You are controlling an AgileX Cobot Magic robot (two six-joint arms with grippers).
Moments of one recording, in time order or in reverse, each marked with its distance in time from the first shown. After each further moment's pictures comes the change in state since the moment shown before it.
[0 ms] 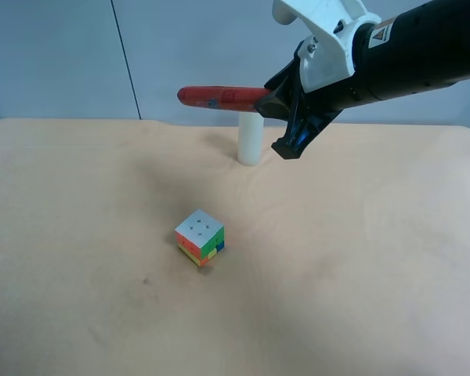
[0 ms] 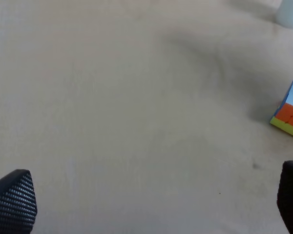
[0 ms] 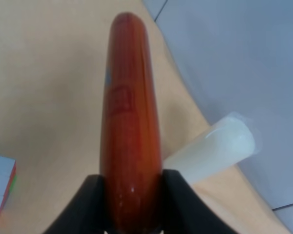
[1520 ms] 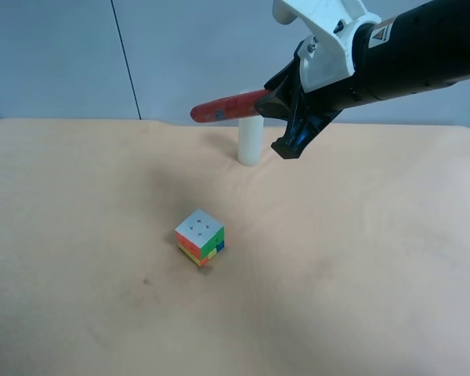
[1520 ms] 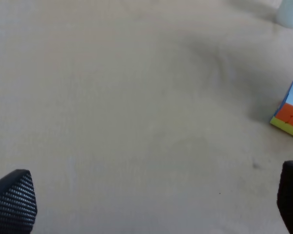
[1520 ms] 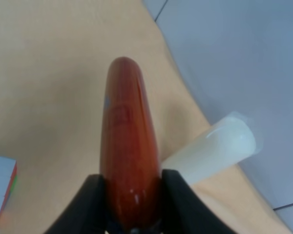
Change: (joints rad) left arm 0.000 0.000 0.000 0.000 0.000 0.000; right arm 0.000 0.000 0.000 0.003 0.000 0.001
